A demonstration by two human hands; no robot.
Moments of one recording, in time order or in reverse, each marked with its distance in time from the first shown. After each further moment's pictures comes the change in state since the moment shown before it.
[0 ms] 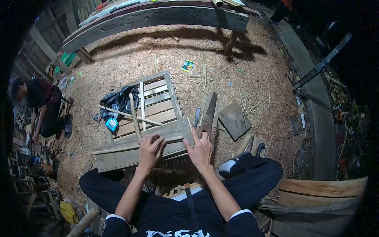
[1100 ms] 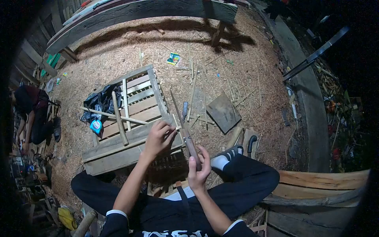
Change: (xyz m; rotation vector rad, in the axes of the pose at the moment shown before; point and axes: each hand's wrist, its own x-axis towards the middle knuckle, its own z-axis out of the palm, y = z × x) left_hand 0.065 0.033 0.062 -0.419 -0.108 0.054; right_hand -0.075 -0.021 -0.044 0.841 0.268 0.371
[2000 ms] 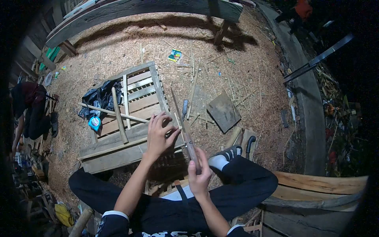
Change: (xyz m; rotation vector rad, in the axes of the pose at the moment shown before) left_hand 0.001 0.005 0.005 0.214 0.079 -0.053; right_hand -0.006 -0.019 -0.008 -0.154 -0.032 0.093
